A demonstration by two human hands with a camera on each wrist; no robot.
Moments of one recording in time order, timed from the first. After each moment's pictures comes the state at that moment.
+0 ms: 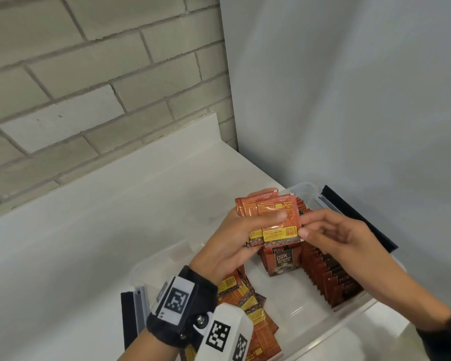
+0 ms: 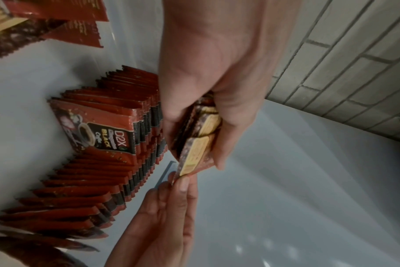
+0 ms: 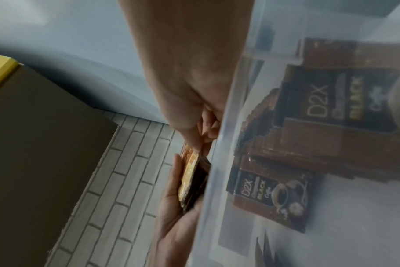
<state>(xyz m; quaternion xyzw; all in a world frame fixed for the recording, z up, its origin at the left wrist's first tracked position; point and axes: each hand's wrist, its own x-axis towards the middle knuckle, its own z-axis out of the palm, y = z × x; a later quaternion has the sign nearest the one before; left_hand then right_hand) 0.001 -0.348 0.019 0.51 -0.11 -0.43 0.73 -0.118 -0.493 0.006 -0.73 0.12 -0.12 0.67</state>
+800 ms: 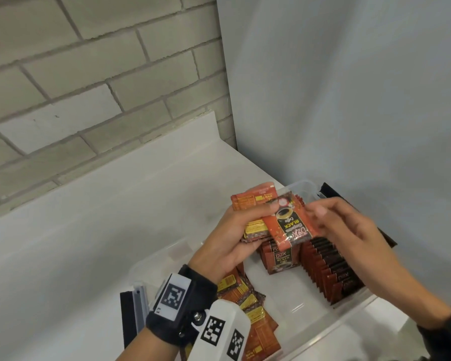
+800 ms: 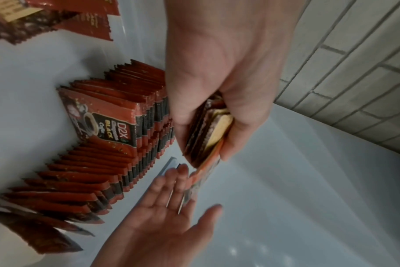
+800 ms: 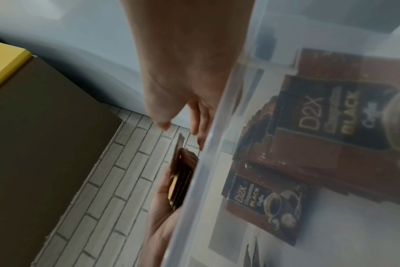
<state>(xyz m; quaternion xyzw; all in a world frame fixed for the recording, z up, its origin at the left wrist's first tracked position) 0.003 -0.349 0.021 0.47 -0.08 -0.45 0.76 -0.121 -0.495 0.007 -0.70 0.11 -0.17 0.68</state>
